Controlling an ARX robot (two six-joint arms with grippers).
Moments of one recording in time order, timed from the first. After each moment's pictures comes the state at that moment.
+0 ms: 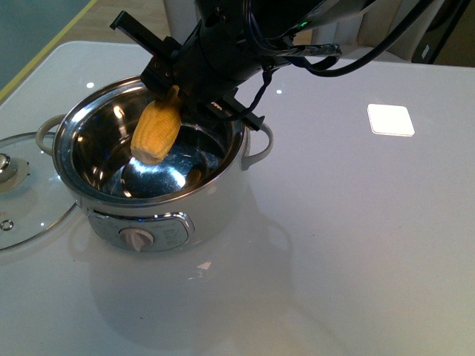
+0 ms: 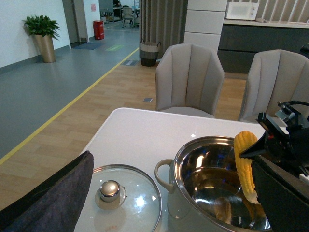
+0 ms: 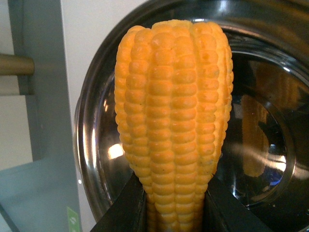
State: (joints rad) left arm 0.00 0.01 0.01 0.00 0.00 -0.01; right arm 0.63 2.26 1.51 0.03 -0.13 0.92
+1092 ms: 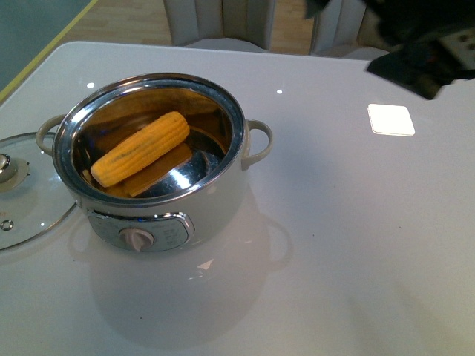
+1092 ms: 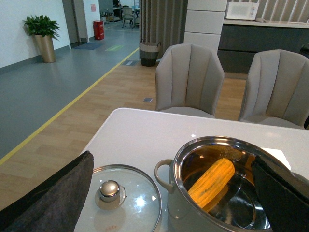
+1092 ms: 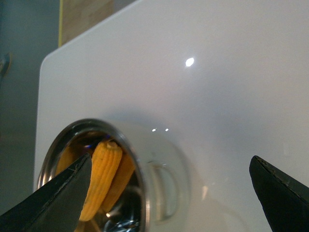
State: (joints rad) left arm 0.00 0.01 0.01 0.00 0.00 -0.01; right arm 0.36 1.75 1.01 0.15 0.05 0.73
